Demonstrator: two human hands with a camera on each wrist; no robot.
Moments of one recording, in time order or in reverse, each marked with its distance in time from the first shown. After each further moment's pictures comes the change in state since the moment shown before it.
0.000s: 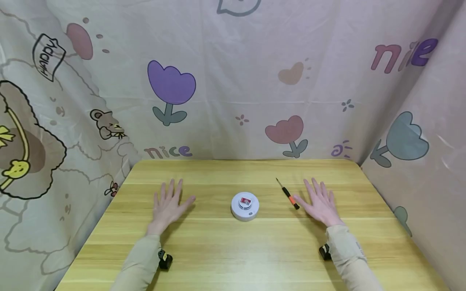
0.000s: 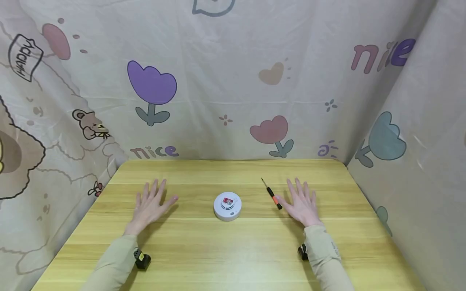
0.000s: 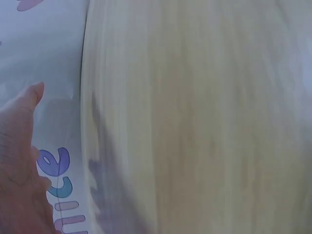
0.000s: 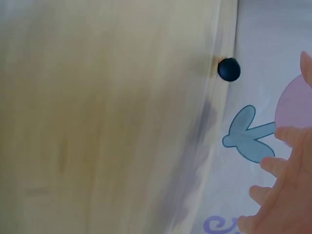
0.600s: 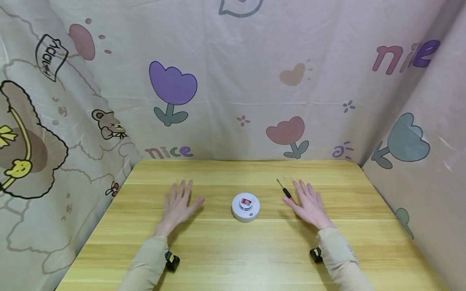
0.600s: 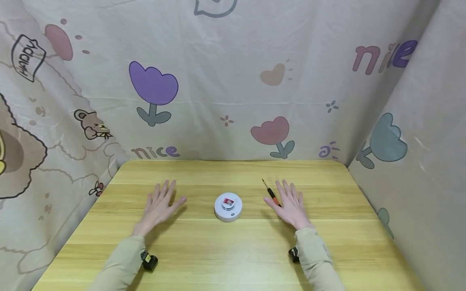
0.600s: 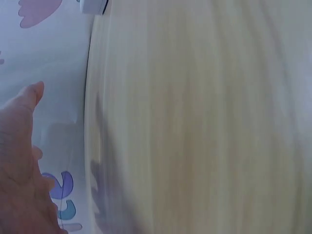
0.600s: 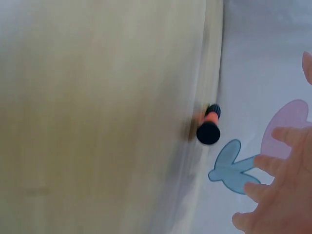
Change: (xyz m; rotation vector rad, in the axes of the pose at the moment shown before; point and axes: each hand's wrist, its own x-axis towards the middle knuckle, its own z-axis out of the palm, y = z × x) left_hand 0.001 0.025 0.009 -0.050 -0.021 0.027; right_hand 0.002 -0.029 0.015 0.082 0.029 -0.069
